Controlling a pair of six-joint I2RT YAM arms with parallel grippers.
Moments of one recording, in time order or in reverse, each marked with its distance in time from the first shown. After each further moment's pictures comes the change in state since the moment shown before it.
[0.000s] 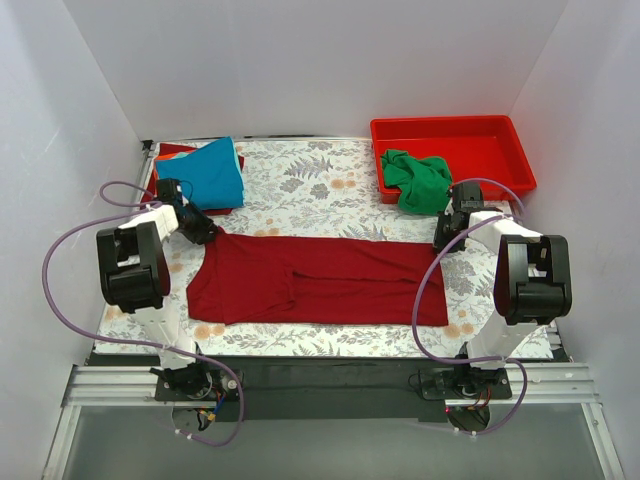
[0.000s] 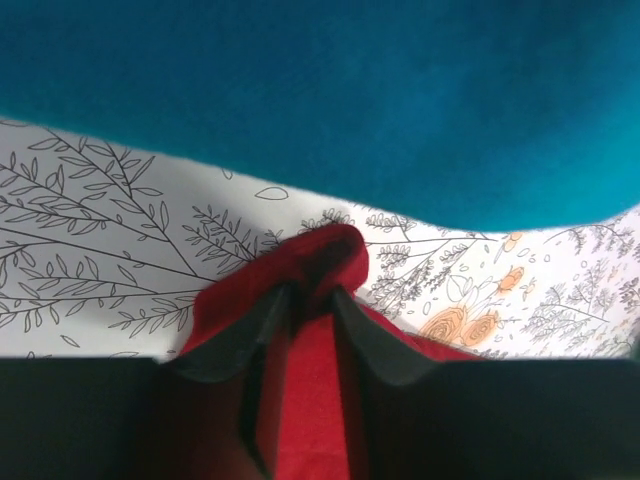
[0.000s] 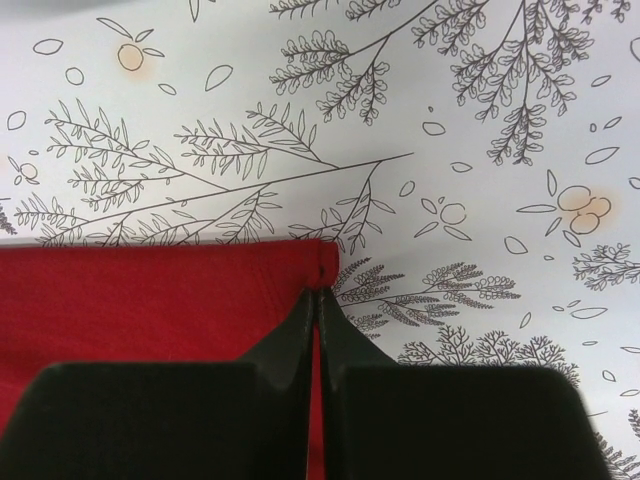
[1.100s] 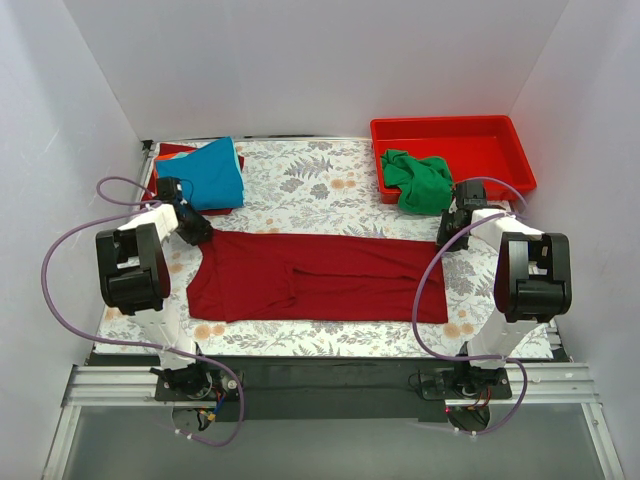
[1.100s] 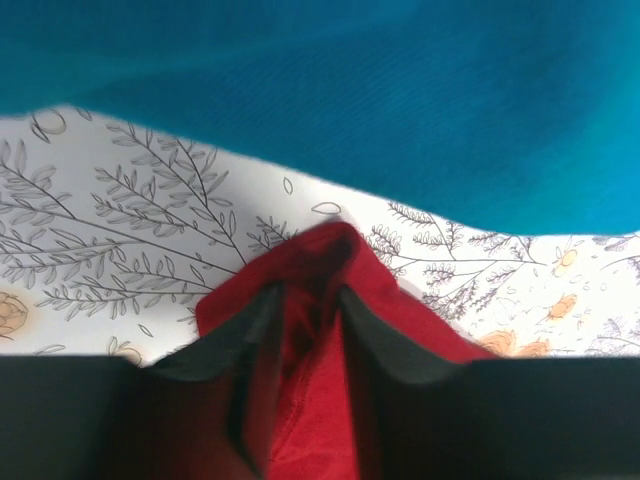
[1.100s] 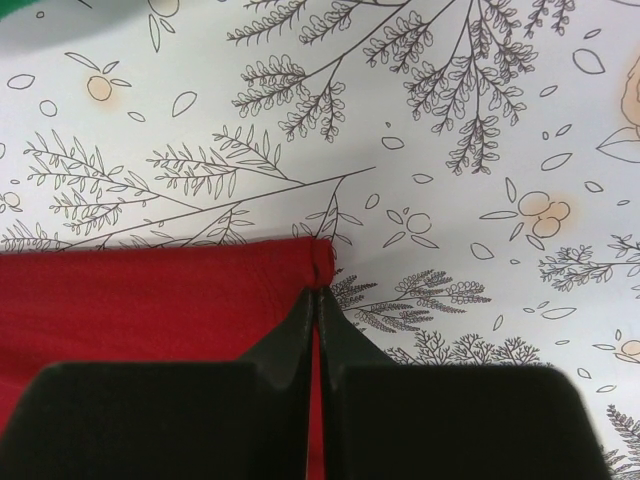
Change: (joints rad) left arm 0.000 -0.016 0.005 -0.031 -0.144 0.062; right arm -0.029 0.015 0.026 -0.017 0.021 0.016
